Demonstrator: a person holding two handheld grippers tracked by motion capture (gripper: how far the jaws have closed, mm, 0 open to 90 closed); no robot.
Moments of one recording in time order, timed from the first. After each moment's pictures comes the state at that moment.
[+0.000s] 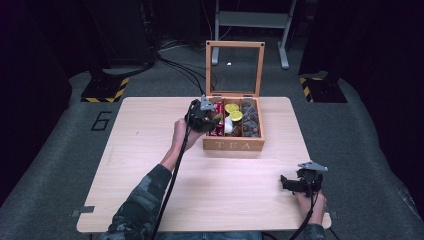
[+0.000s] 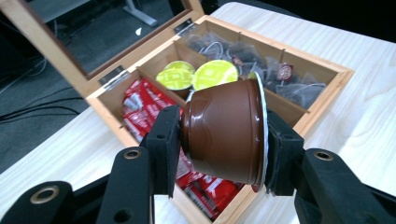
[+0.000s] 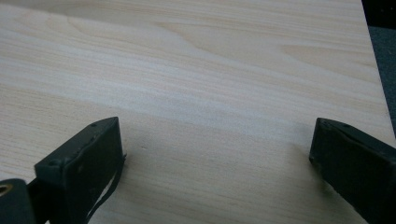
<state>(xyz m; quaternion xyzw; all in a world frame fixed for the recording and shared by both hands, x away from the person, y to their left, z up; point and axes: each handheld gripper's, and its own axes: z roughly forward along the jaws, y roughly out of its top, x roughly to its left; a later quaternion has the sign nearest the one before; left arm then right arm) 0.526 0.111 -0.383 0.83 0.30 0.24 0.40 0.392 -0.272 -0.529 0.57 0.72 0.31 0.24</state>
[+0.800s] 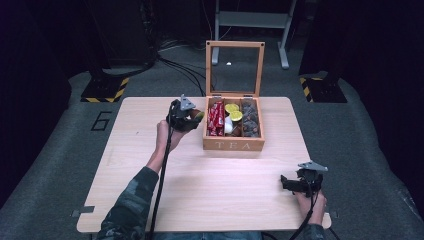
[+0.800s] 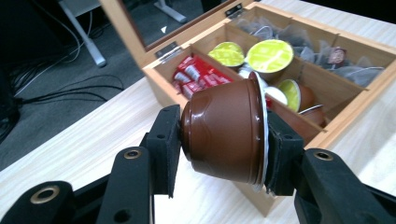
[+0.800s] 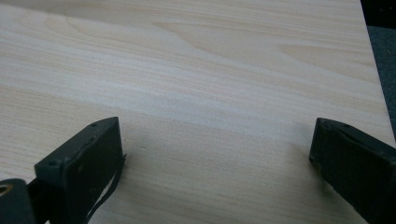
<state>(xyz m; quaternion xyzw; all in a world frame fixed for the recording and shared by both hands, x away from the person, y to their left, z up) 0.527 0.165 -0.389 0.81 0.34 0.27 0.40 0.392 -0.272 -0.529 0.57 0.72 0.31 0.24</state>
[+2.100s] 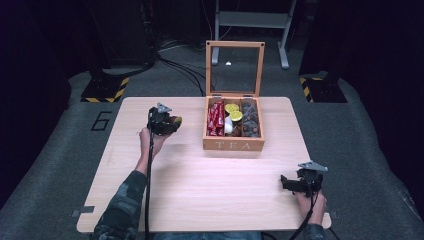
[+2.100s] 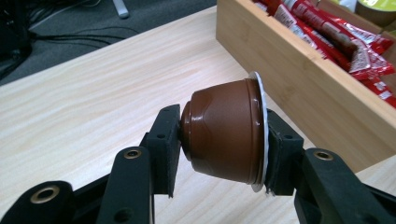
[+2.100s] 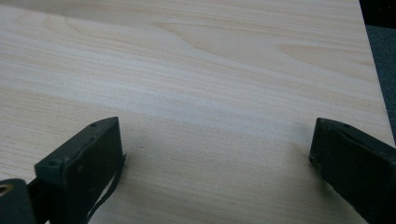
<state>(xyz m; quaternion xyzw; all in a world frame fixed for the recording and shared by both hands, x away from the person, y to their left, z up) 0.551 0.234 -0.444 0.78 0.44 0.24 0.37 0.392 -0.272 -0.529 0.58 0.72 0.31 0.24</state>
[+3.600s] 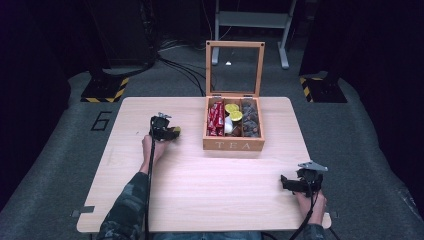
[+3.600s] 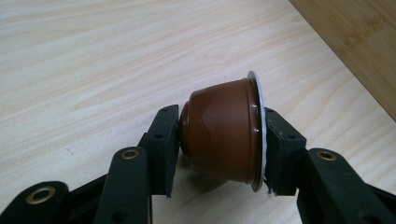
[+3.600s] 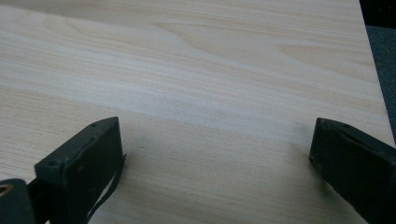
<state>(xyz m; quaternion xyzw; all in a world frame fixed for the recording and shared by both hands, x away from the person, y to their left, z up) 0.575 0.245 -0.505 0.78 0.50 0.17 0.33 0.392 -0.273 -0.529 0.58 0.72 0.31 0.24</state>
